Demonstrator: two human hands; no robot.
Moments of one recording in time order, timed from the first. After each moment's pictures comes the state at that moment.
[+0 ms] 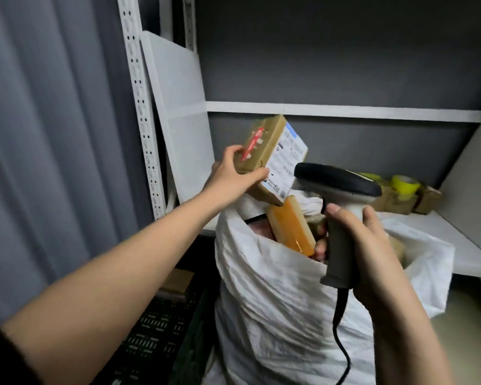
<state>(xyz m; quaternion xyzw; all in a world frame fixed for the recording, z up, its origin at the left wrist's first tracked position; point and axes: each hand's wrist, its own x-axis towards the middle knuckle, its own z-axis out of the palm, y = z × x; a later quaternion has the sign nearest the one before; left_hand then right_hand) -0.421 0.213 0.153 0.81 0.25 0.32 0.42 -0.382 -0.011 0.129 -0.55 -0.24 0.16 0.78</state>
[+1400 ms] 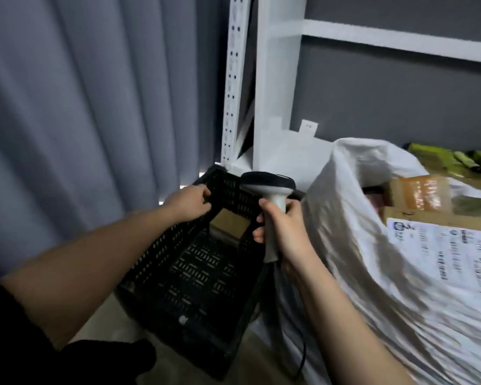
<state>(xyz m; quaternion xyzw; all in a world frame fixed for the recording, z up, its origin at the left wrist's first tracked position) -0.575 0.424 -0.052 0.86 0.46 0.07 0.21 -0.459 0.237 -0.004 -0.62 -0.25 0.36 0.64</state>
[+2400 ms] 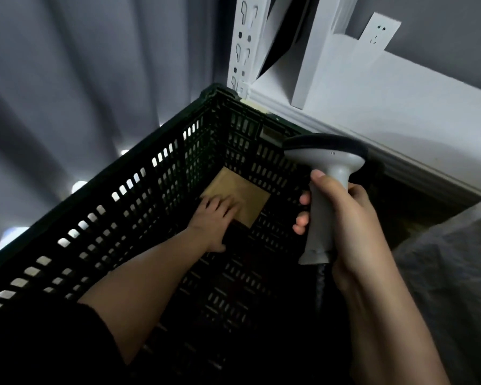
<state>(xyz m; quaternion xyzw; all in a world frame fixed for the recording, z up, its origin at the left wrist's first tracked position) -0.456 0.563 -0.375 0.94 0.28 -0.19 -0.02 -0.364 0.407 -0.175 -0.65 -0.14 0.35 0.66</state>
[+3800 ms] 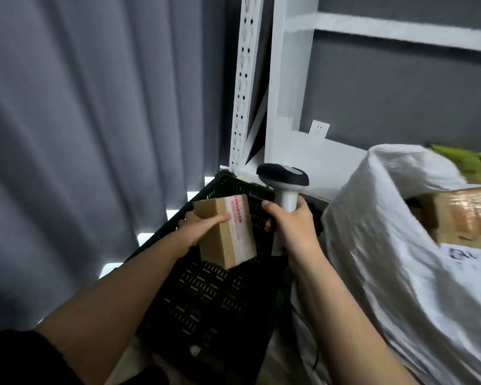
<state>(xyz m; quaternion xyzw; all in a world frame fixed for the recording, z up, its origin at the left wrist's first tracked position) -0.577 0.450 -0.111 0.60 0.55 0.15 0.56 -0.448 0.303 -0.029 -0.64 -0.26 0.30 0.66</state>
